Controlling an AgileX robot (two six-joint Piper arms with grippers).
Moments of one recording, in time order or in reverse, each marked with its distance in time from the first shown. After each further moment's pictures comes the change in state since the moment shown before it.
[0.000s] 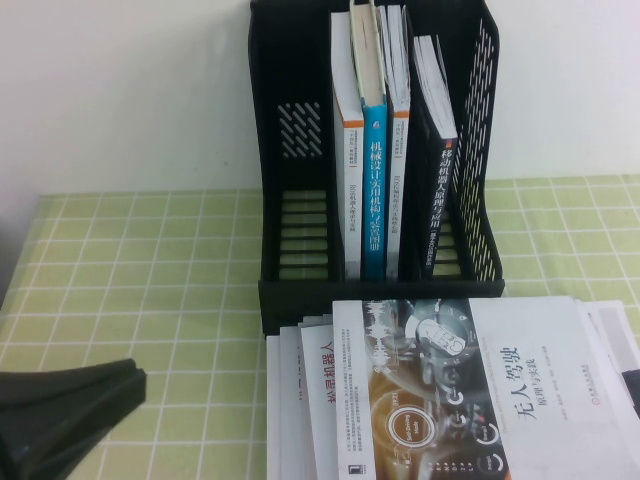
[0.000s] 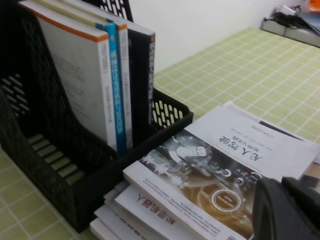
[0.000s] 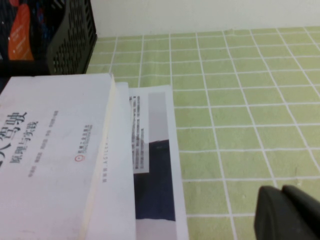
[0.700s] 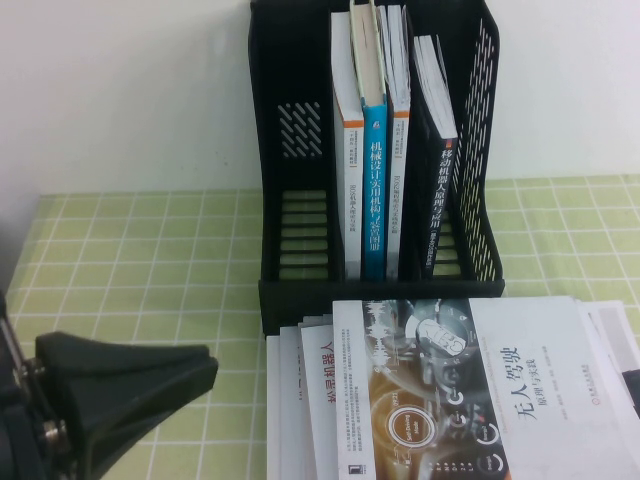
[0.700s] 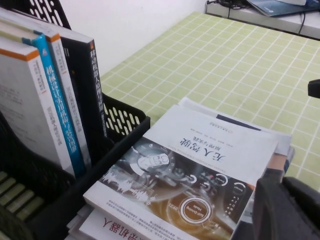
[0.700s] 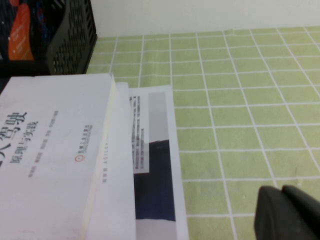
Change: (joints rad) right arm 0.000 0.000 0.000 0.000 0.000 0.000; left arm -0.170 0.161 -0.076 -0.022 -0.015 0.089
